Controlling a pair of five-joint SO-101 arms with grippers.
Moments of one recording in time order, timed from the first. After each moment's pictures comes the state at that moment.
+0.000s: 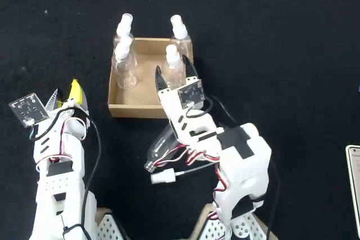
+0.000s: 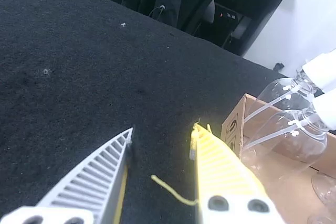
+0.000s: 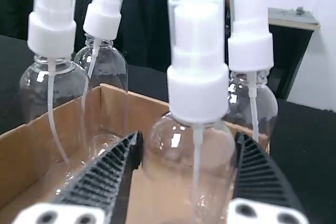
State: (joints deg) left arm -17.8 -58.5 91.8 -11.6 16.3; right arm -22.2 22.4 62.9 -72.5 5.2
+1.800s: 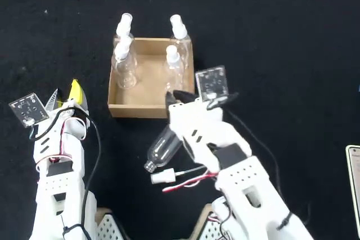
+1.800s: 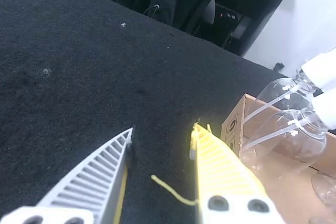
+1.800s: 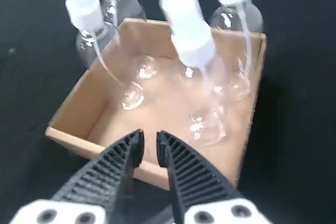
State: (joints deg) left arm -17.8 -58.5 91.8 -11.6 16.3; right arm -25.5 -53.1 72.0 22.3 -11.9
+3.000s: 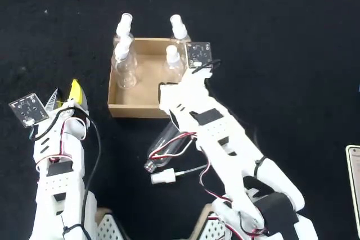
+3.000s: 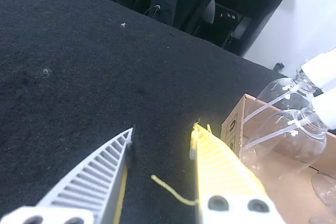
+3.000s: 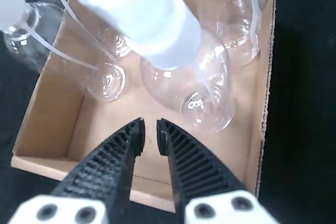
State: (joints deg) left arm -17.8 -58.5 91.8 -11.6 16.3; right arm -23.6 -19.5 55.0 16.1 -20.4
